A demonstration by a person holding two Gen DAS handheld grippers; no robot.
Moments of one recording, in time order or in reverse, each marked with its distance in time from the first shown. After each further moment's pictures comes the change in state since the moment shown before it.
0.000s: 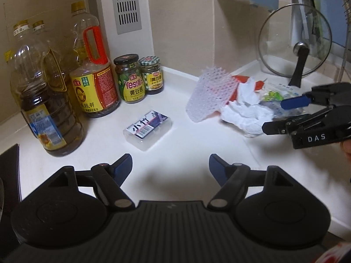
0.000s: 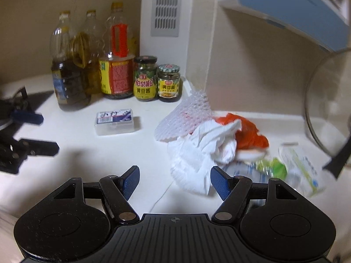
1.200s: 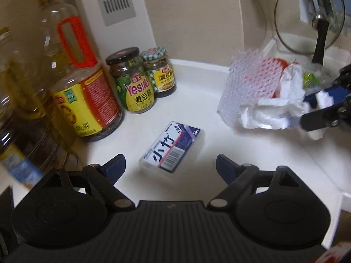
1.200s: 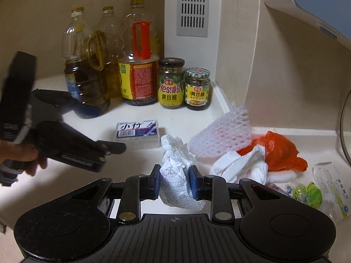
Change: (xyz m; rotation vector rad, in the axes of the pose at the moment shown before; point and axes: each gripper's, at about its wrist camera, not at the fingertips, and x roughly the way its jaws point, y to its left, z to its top) left arm 0.110 0.034 0.033 0.164 0.037 0.010; right arm 0.036 0.022 0.034 -0.001 0.008 0.114
